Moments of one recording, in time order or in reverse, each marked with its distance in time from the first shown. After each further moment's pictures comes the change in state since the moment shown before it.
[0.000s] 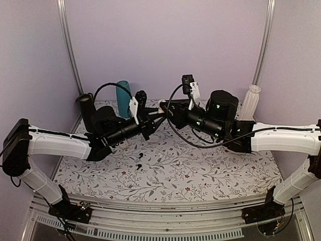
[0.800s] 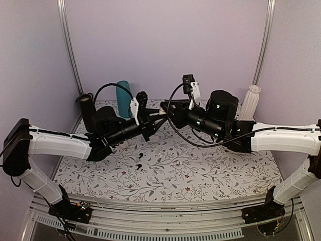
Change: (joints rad) left arm 0.001 0.006 0.000 0.001 0.021 0.000; right arm 0.000 0.000 0.000 -0.002 0.015 0.016
